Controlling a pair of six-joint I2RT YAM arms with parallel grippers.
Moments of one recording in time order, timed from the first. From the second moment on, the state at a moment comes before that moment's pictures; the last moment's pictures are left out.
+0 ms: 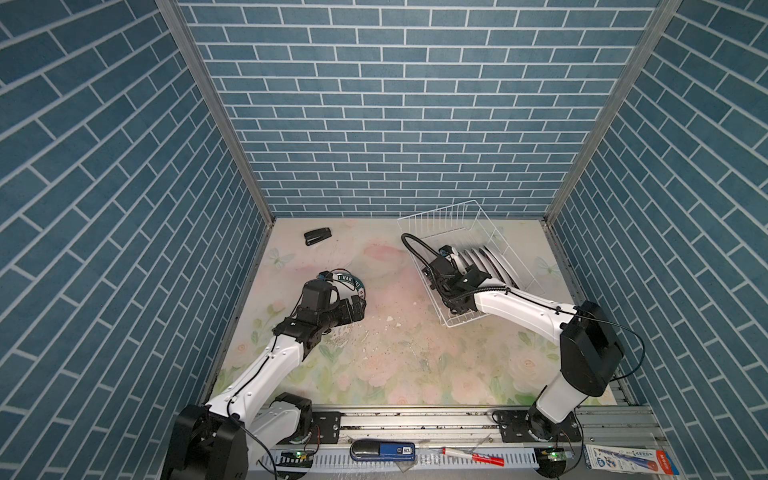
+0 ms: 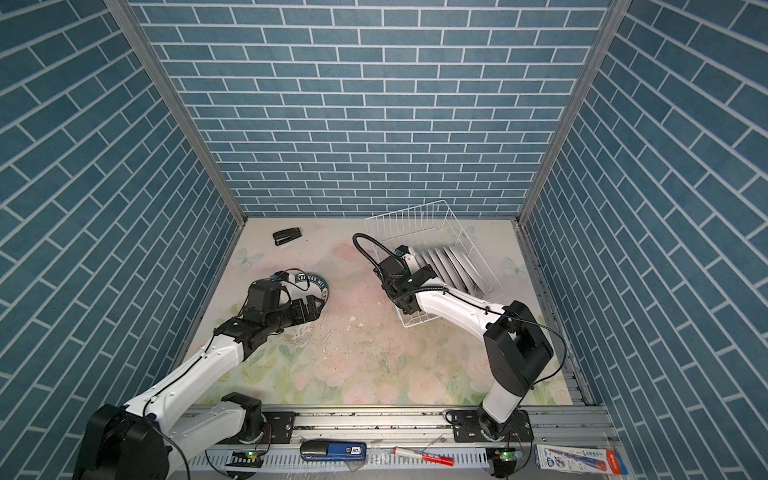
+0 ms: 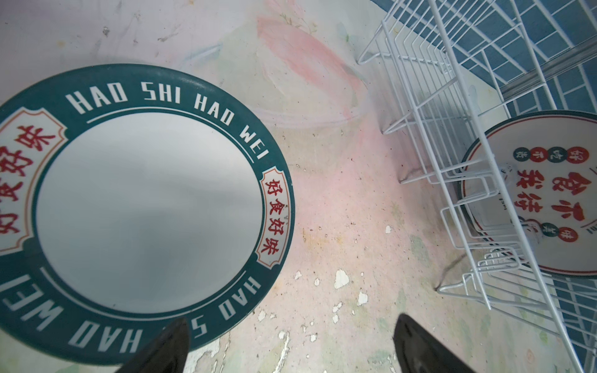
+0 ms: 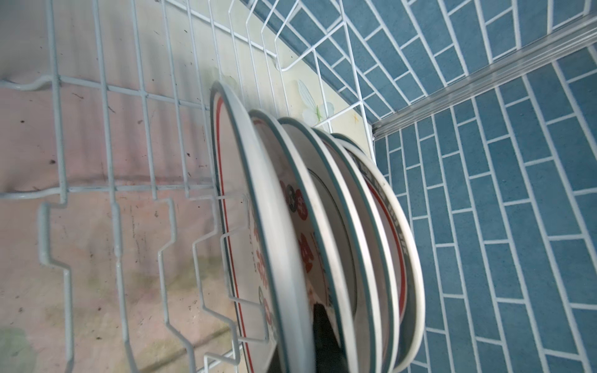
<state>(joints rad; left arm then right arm) -0.29 1.05 0.56 -0.25 0.19 -0.51 0.84 1.67 1.24 -0.69 0.96 0.15</state>
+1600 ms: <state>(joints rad) -0.32 1.03 0.58 -0.21 0.24 -0.51 0.97 1.28 1.17 -0.37 0.82 0.03</state>
